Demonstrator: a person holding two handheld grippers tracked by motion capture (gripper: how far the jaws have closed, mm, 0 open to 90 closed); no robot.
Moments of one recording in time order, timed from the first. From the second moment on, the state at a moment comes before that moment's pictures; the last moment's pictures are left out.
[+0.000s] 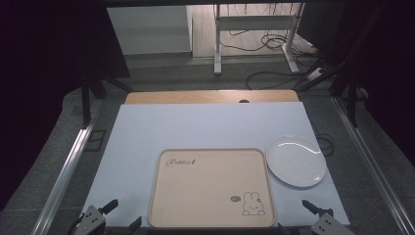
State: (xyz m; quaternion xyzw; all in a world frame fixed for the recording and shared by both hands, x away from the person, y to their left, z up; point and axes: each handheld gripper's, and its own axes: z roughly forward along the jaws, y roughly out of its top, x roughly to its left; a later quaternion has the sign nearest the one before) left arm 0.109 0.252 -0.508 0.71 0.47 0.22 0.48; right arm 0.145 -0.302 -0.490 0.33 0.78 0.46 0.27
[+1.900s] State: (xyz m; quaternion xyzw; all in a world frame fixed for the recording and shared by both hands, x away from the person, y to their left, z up) left arm 0.109 0.252 -0.508 0.71 0.47 0.22 0.48; right arm 0.185 -0.300 -0.500 0.36 0.77 0.43 0.30
